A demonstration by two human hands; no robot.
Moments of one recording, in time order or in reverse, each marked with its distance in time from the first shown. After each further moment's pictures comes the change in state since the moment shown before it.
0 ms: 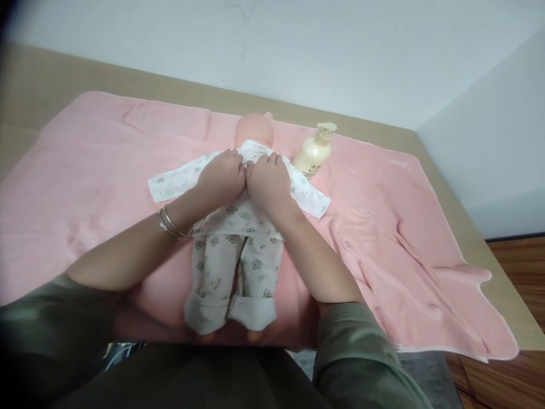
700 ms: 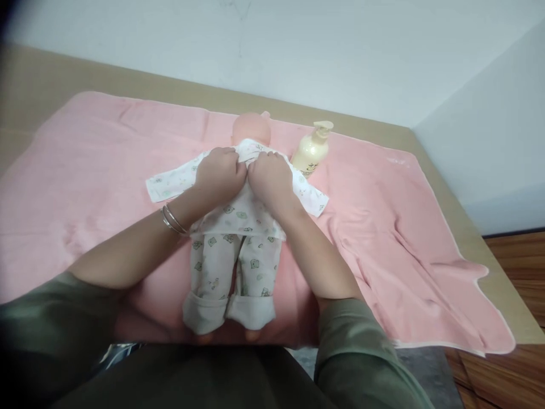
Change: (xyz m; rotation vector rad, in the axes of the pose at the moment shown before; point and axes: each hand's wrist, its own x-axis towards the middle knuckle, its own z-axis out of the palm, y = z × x) left_hand 0.001 0.001 -0.002 0.032 0.006 -0.108; right_hand 0.006 0.014 0.003 0.044 0.088 0.024
